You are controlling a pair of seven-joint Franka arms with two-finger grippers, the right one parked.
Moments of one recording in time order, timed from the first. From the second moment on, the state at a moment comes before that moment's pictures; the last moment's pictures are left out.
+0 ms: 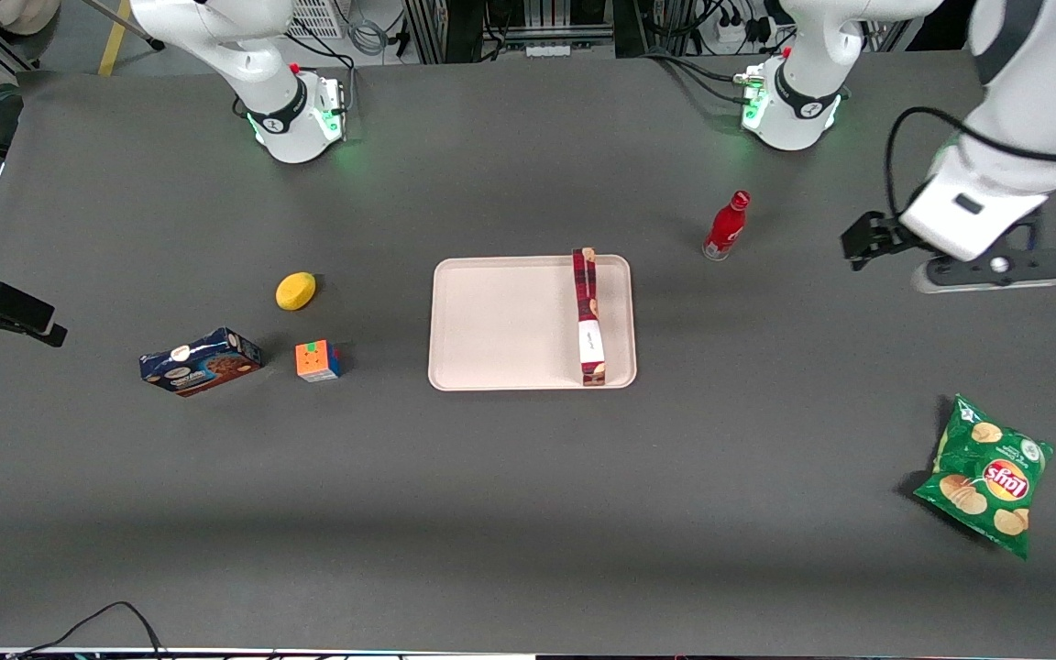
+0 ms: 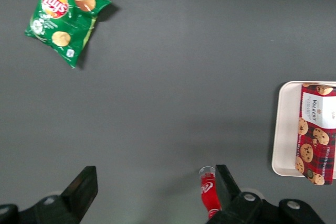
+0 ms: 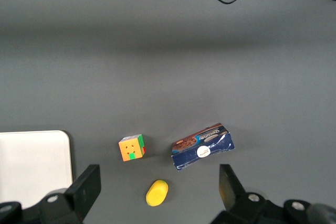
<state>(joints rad) -0.08 -0.04 -0.13 -1.70 0.07 1.62 -0.24</state>
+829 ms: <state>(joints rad) -0.07 -0.04 -0.06 -1.78 -0.01 1.74 -0.21</state>
